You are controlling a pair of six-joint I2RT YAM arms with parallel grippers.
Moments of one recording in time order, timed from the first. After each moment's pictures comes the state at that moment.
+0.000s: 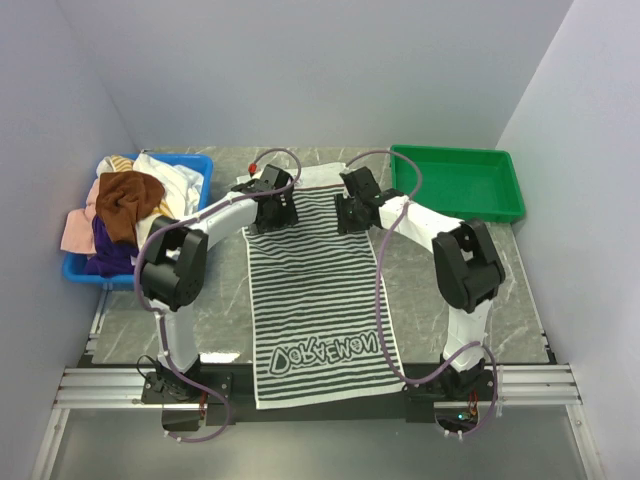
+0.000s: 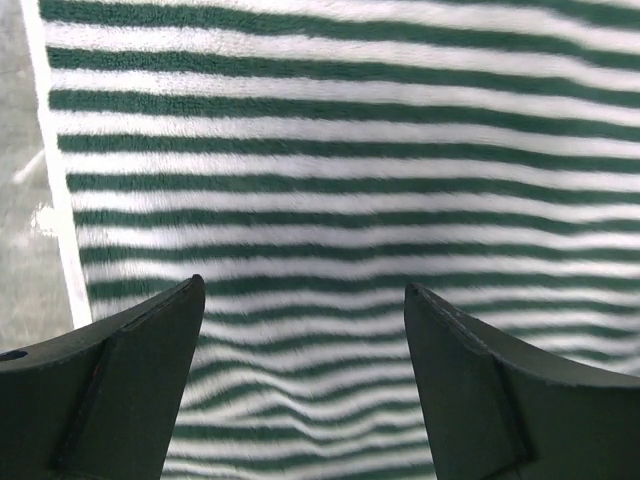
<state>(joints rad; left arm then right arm) -0.46 1.91 1.41 -0.51 -0.23 -0.69 0.50 1.88 1.37 -0.40 0.01 0.29</state>
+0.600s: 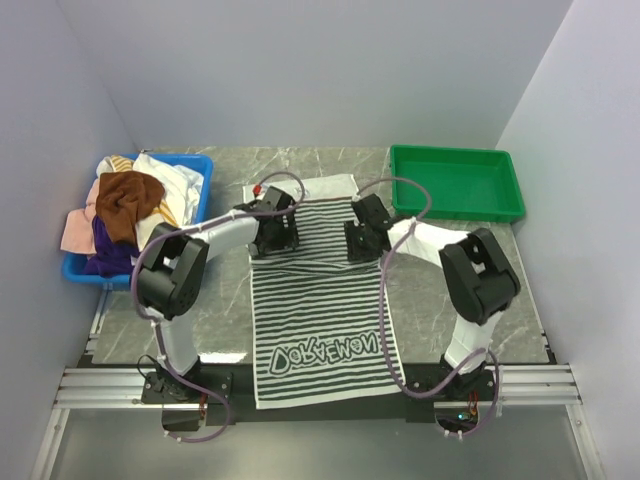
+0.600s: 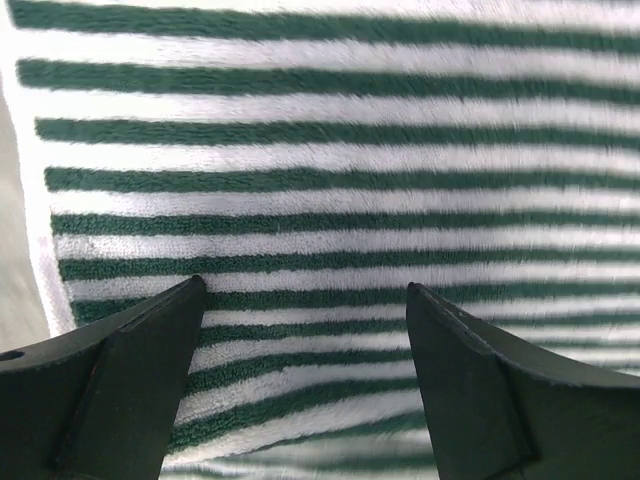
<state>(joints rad) -0.49 1.89 1.25 -0.45 -0.20 -0.67 0.51 1.84 1.13 -0.34 0.01 0.33</state>
